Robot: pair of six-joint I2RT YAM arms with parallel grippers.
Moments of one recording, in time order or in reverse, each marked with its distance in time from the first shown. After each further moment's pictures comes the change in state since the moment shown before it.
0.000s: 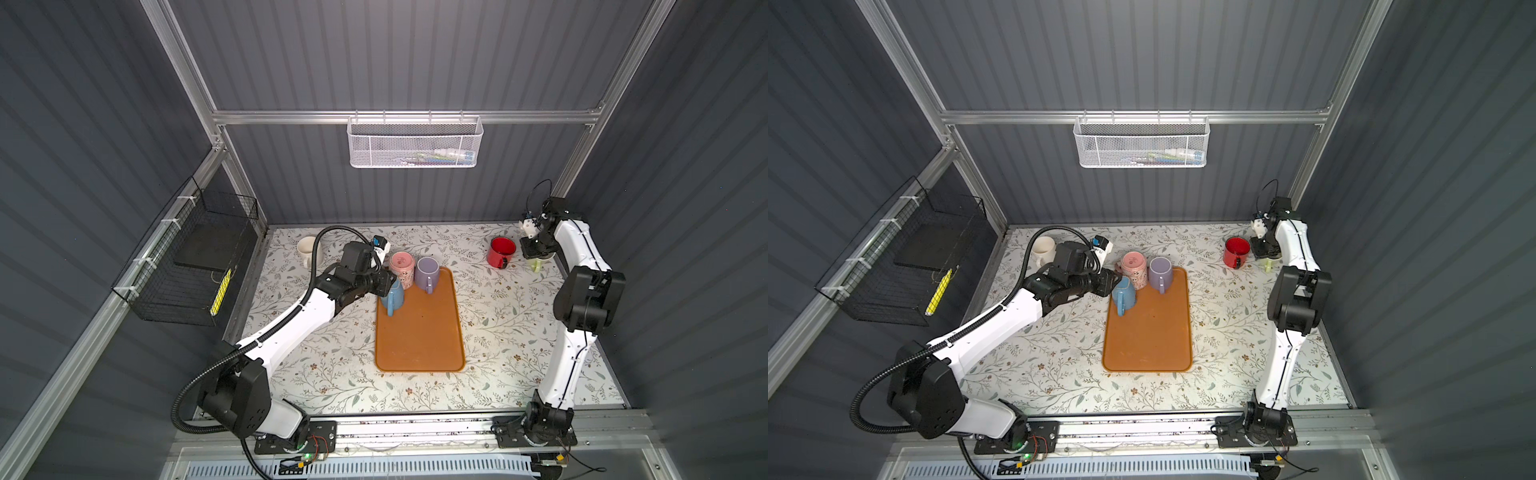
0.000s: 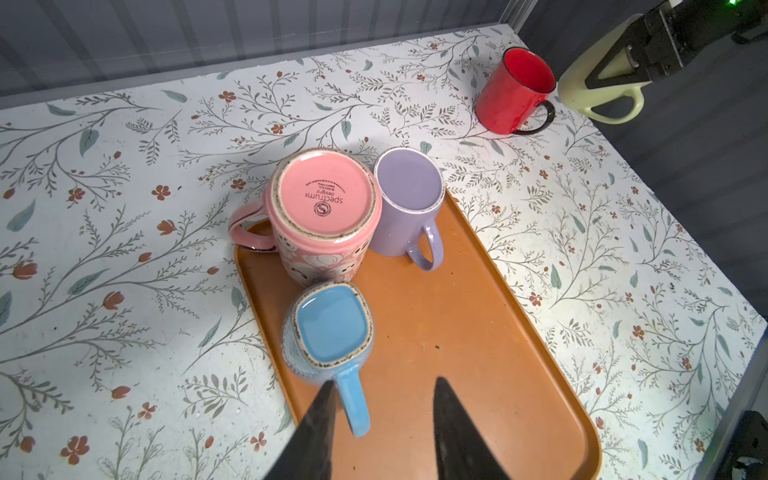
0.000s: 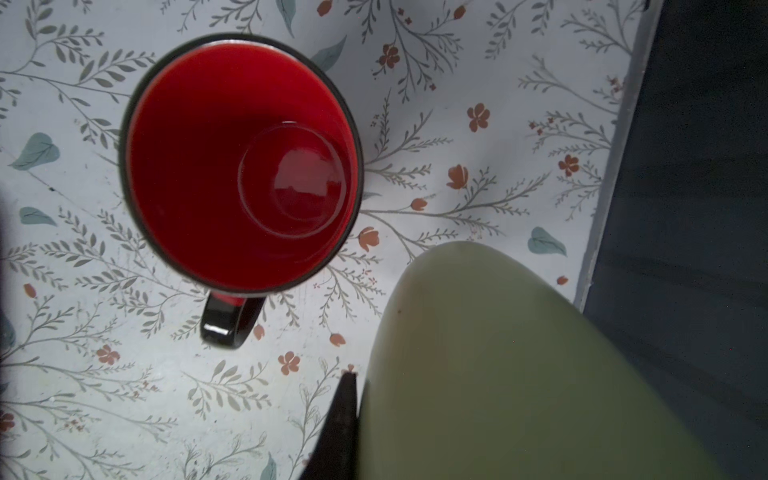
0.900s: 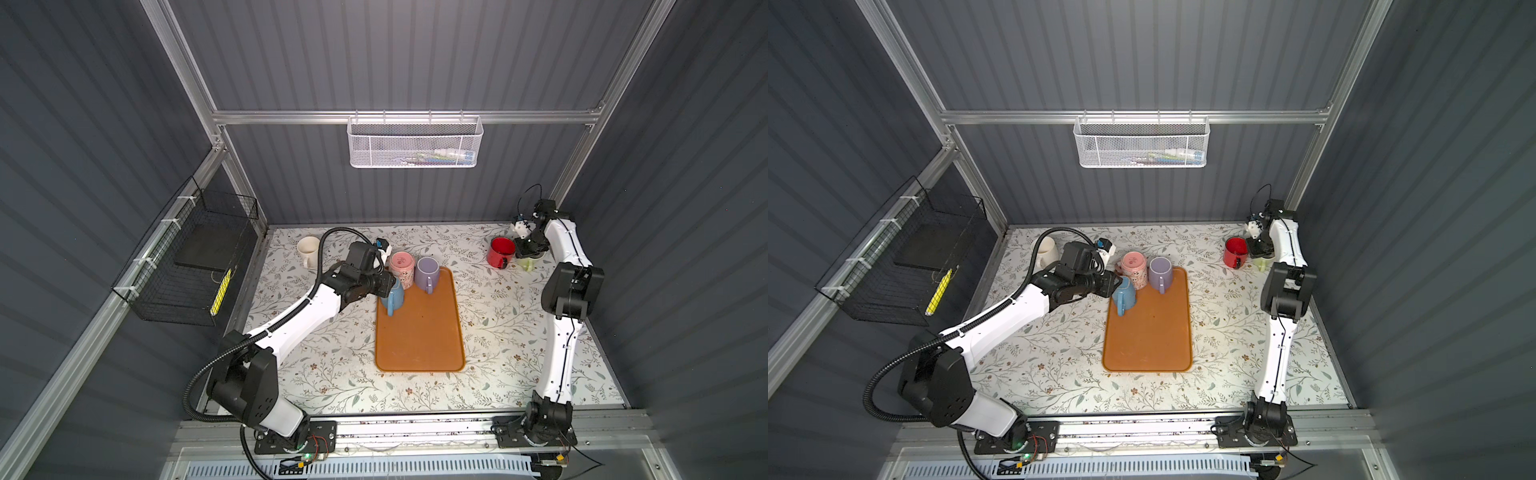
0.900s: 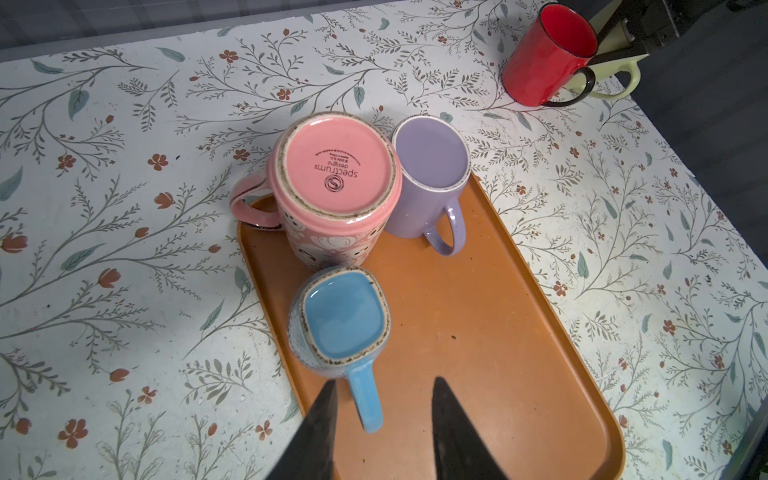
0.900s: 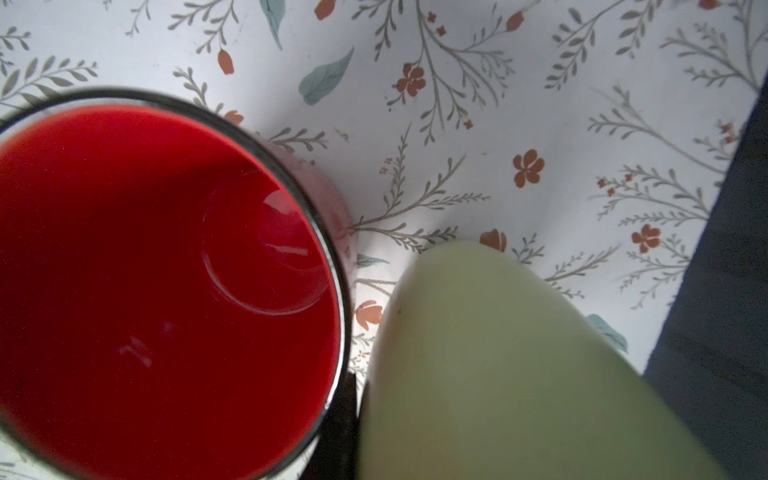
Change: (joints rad) left arm 0.000 0.056 0.026 -0.030 -0.018 0.000; right arm 0.000 0.225 0.256 -0.090 -0.038 -0.034
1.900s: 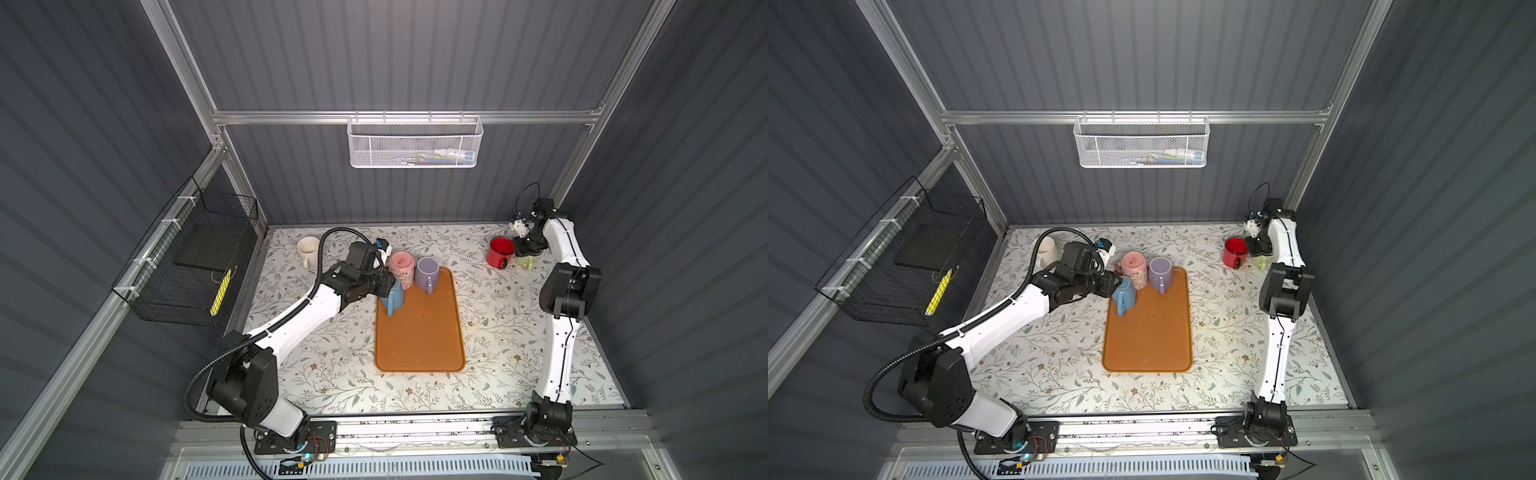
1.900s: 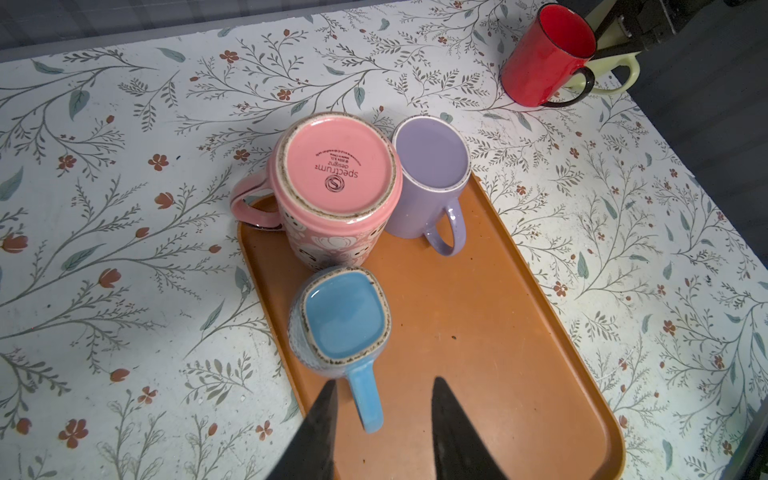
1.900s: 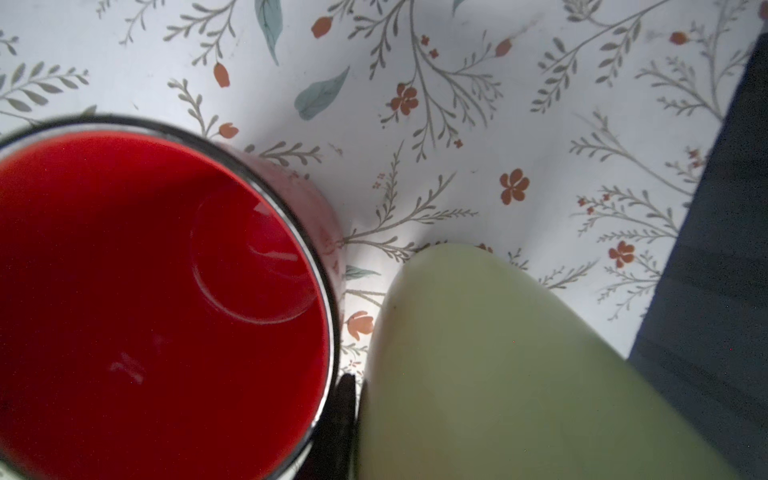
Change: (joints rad) left arm 0.000 0.000 0.000 0.000 -0.001 0.000; right arm 0.012 0.025 0.056 -0.002 0.027 -0.019
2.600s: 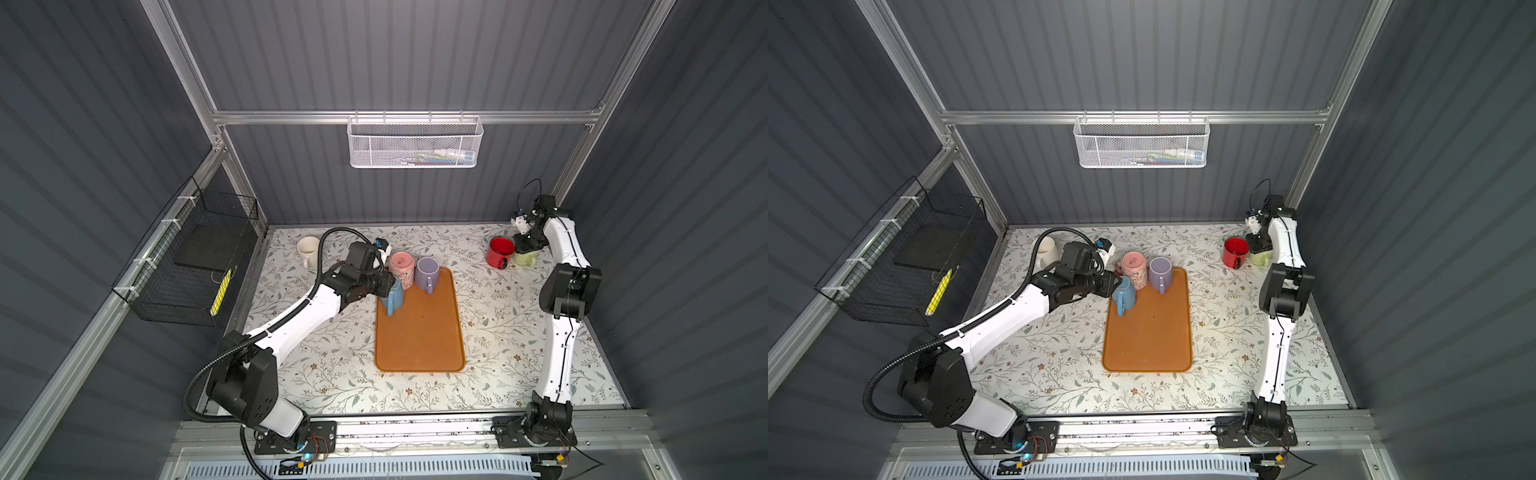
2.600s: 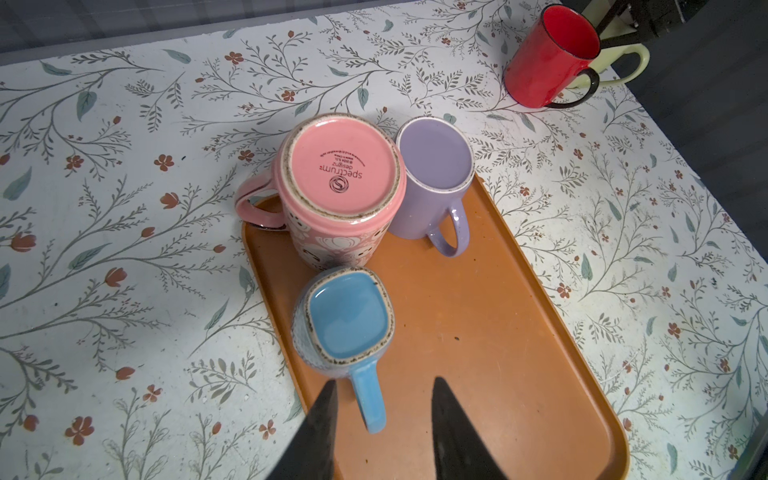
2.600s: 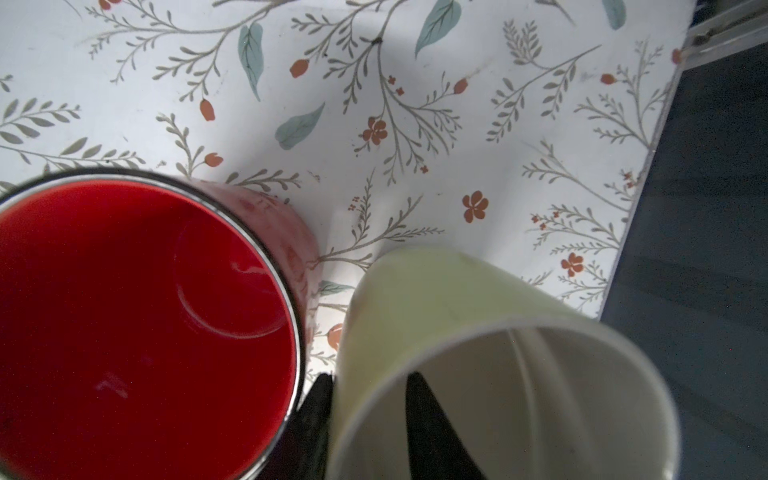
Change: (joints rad) left arm 0.000 -0.005 -0.001 0.000 -0.011 -0.001; right arm 0.002 -0.003 0.015 0.027 0.032 0.005
